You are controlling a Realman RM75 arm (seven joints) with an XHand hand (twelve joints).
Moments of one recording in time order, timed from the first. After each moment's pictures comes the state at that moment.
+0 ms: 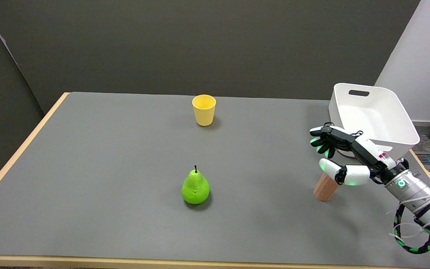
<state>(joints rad) -0.45 -1.17 -0.89 1.37 2.52 -0.91 -1.13</state>
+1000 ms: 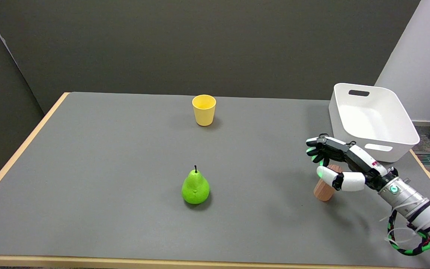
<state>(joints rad) -0.39 -1.11 -0.98 1.16 2.56 -0.98 -1.13</state>
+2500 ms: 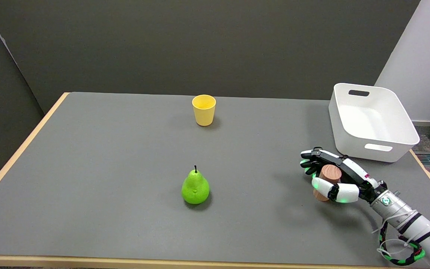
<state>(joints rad) -0.32 -1.11 -1.04 0.95 2.58 -1.09 -1.12</state>
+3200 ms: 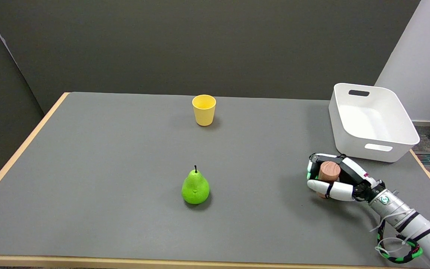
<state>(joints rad) -0.28 -1.10 -1.05 0.89 2.57 -1.12 -1.12</state>
